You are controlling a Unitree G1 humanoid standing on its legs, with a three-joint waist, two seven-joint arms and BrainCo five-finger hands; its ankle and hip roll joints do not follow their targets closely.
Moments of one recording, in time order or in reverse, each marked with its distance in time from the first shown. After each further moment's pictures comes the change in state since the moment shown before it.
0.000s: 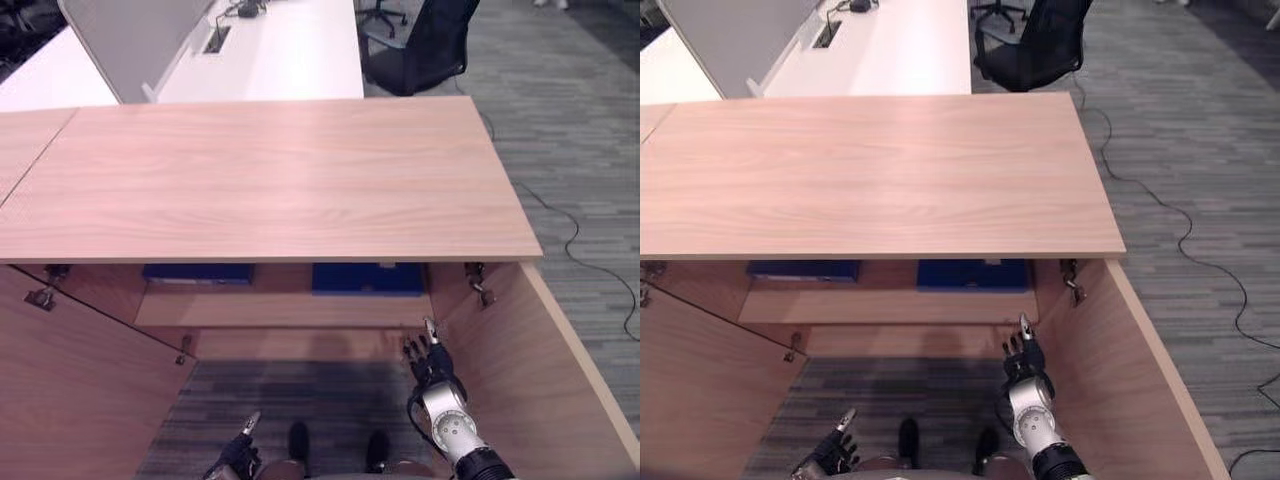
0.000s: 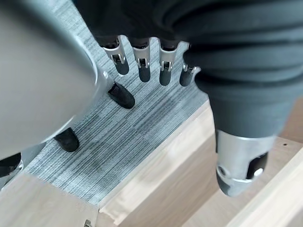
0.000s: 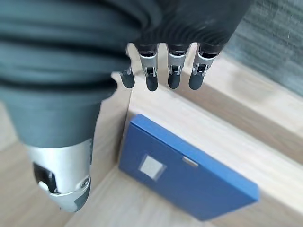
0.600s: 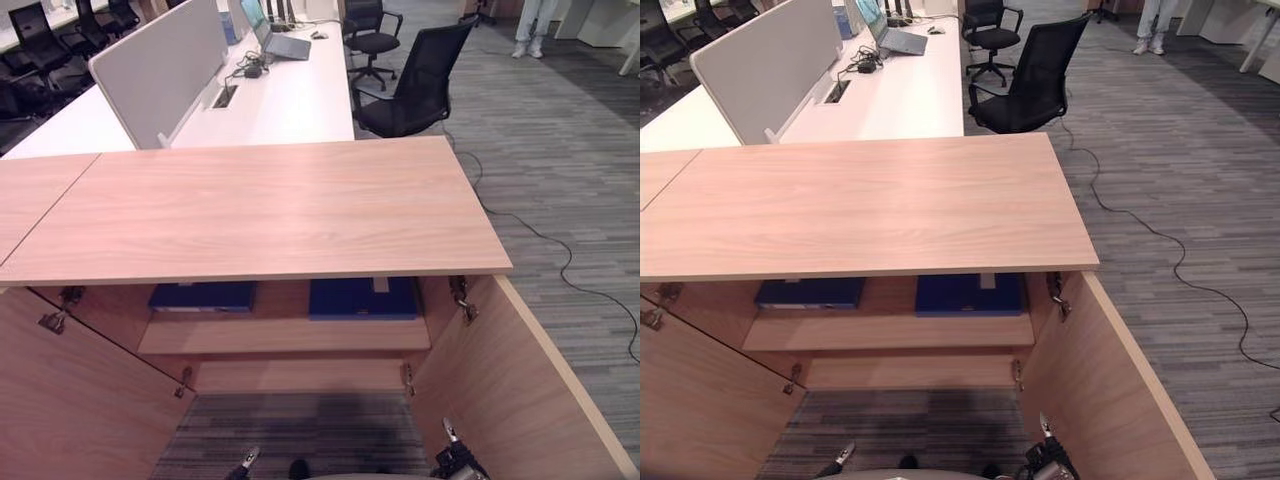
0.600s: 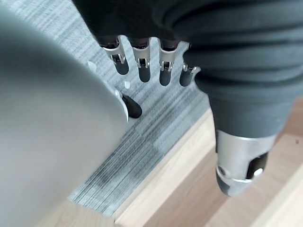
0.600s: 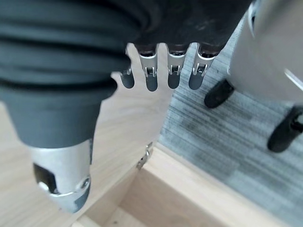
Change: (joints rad) left arm -0.064 -0.028 0.027 0.244 0.126 -0.020 -0.067; right arm -0.013 -0.026 -0.128 0.706 -0.166 0.115 0.118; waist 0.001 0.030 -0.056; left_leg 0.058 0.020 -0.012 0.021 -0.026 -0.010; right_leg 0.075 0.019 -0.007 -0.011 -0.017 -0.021
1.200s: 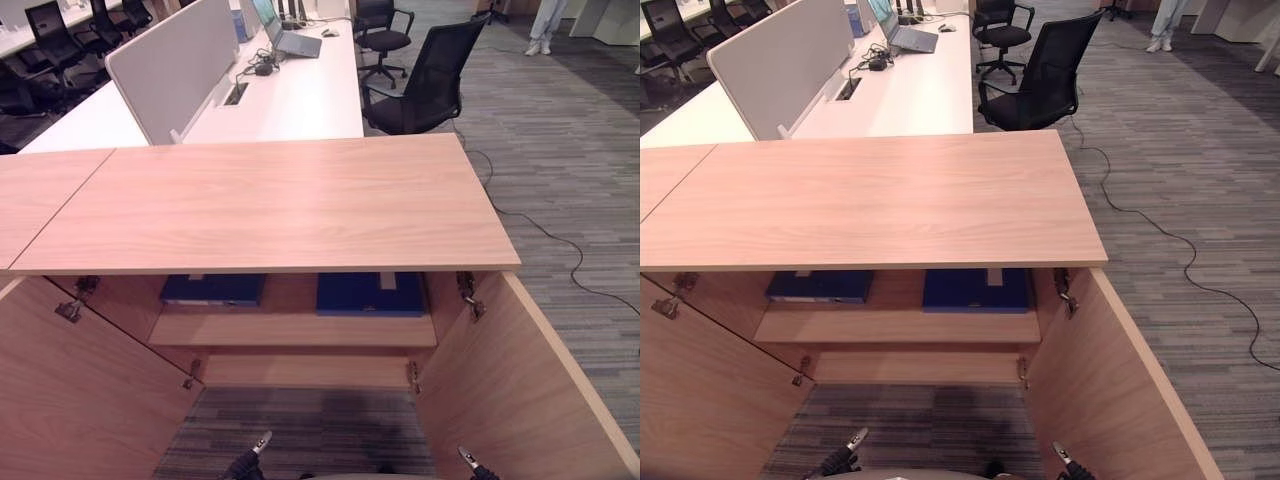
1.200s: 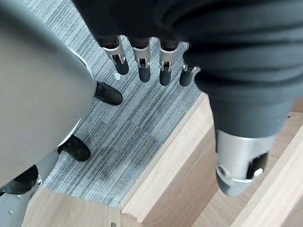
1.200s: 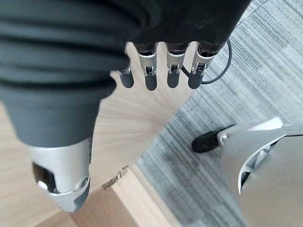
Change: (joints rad) left arm -0.047 -0.011 -0.001 0.045 0.095 -0.035 -0.041; right arm 0.039 -0.081 -0.058 0.083 -0.275 0.064 0.067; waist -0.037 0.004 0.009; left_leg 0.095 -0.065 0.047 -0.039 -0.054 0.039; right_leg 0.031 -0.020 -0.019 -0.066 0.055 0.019
